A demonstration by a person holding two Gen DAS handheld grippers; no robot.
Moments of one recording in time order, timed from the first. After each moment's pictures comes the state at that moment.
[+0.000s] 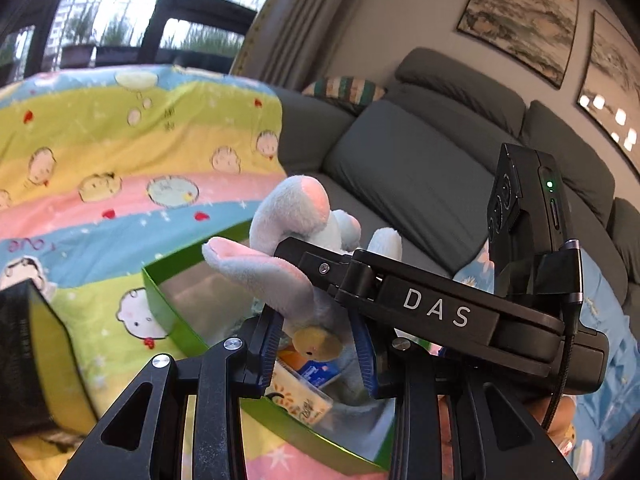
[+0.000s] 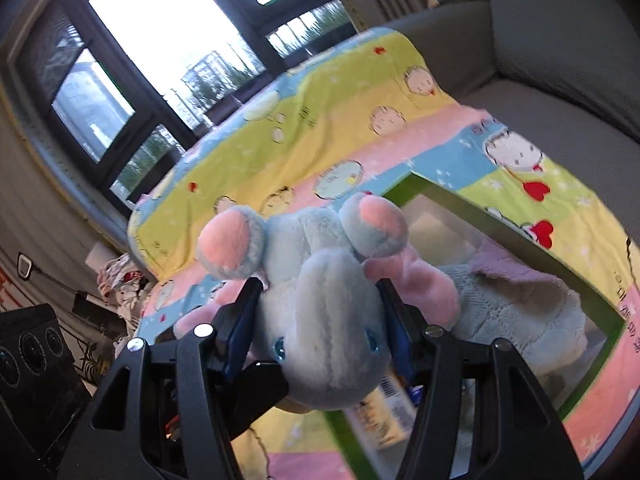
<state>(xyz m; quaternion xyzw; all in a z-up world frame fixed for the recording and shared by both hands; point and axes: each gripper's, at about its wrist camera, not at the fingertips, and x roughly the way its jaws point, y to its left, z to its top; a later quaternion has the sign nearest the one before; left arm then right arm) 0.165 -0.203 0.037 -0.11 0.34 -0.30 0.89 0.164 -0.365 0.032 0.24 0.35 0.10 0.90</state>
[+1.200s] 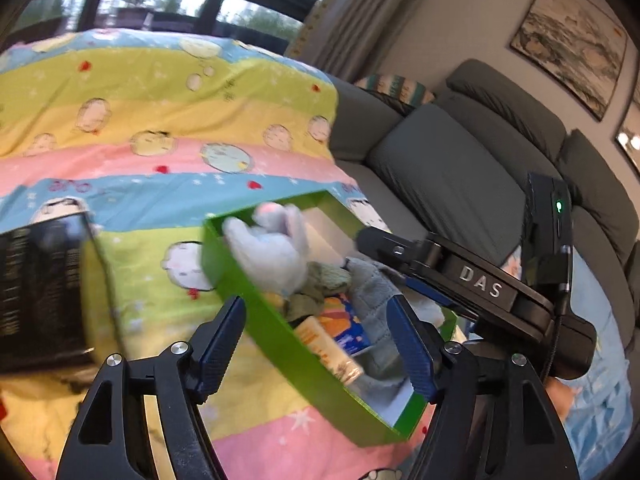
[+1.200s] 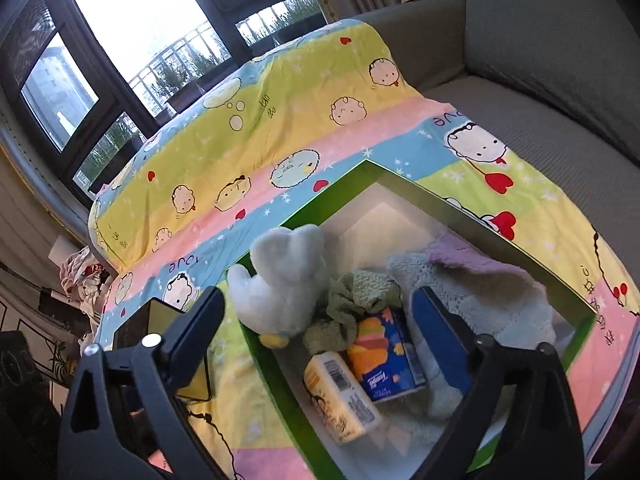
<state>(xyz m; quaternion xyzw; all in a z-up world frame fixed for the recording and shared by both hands) 0.136 -0.156 0.037 -0.15 0.37 -0.22 0.89 0.155 -0.364 0.040 0.20 0.37 0.04 0.91</state>
